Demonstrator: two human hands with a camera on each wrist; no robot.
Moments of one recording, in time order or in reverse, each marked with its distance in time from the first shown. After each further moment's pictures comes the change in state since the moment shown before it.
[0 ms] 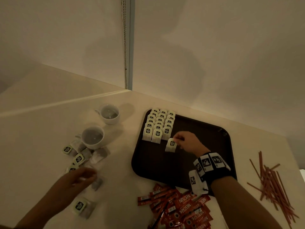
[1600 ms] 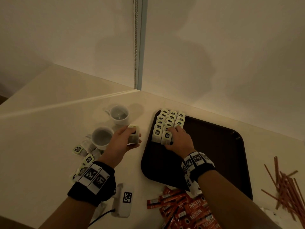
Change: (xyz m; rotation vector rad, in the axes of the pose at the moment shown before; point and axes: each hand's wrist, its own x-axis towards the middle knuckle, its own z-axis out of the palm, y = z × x) left_hand 0.104 0.101 0.059 -0.735 0.084 -0.149; right_hand 0.045 -0.024 0.055 -0.408 0.174 -0.133
